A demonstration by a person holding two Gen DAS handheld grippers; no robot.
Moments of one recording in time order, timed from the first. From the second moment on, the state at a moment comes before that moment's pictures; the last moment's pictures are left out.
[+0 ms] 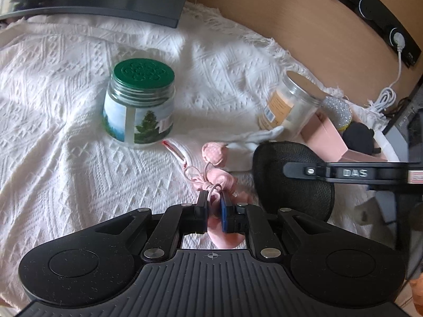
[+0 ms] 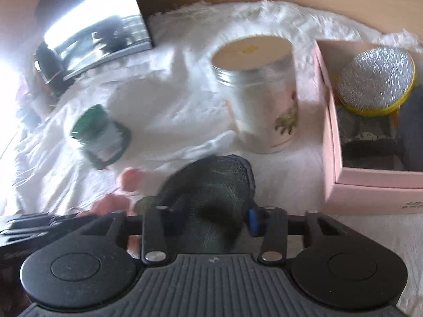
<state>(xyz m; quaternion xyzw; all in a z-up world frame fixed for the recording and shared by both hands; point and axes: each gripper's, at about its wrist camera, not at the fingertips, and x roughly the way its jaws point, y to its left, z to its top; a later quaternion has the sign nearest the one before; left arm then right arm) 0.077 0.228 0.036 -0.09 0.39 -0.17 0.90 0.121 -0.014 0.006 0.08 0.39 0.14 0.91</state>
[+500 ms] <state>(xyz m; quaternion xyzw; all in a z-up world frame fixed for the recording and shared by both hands) 0.078 0.226 0.054 -0.07 0.37 -0.16 0.91 0.121 0.027 0.025 0.03 0.42 0.17 0.89</state>
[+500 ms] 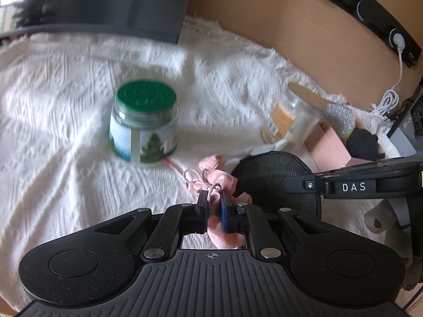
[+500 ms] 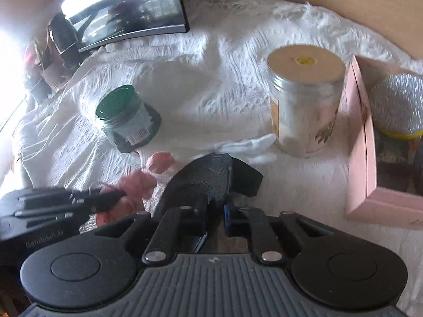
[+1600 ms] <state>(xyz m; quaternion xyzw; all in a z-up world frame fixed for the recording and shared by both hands) 0.125 0.088 0.235 -0.04 0.17 -0.31 0.93 0.055 -0.114 0.252 -0.05 0.12 0.00 0.99</state>
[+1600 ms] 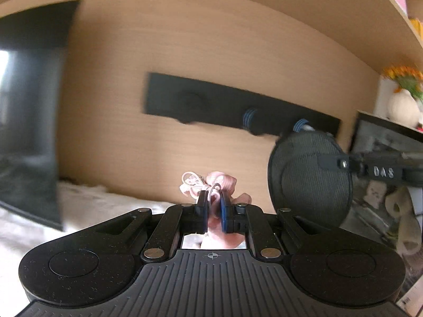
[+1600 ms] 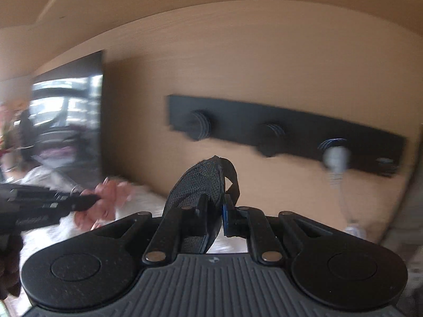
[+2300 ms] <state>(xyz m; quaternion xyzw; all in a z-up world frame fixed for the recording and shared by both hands) 0.199 -0.072 0.123 -0.06 0.38 -0.40 0.83 0.077 -0.204 0.194 0.03 0.14 -0.09 0.99</state>
